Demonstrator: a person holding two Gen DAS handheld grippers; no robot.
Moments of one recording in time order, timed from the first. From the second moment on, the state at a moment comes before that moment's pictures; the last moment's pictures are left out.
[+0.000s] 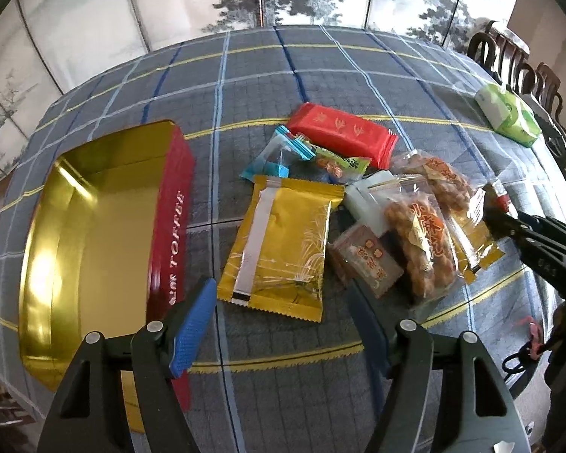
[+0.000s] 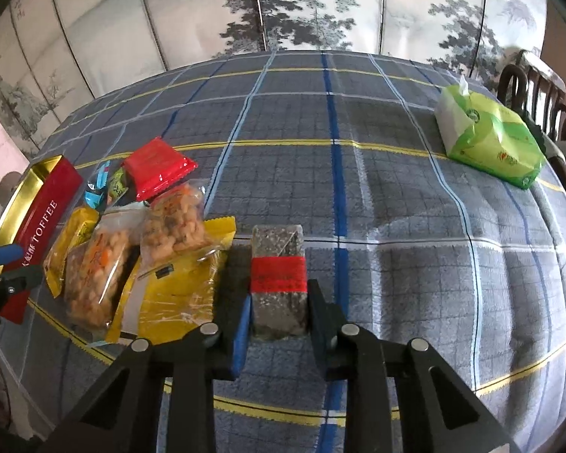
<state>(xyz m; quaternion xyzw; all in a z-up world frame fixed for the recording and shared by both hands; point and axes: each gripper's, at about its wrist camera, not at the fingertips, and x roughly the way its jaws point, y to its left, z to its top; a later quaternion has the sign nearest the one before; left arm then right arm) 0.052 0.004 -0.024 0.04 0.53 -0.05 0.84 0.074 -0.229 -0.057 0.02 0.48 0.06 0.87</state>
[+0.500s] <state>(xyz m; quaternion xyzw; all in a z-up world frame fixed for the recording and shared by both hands) 0.081 0.001 -0.049 0.05 0.56 -0.06 0.82 0.072 -0.234 -0.057 0.03 0.49 0.06 0.87</state>
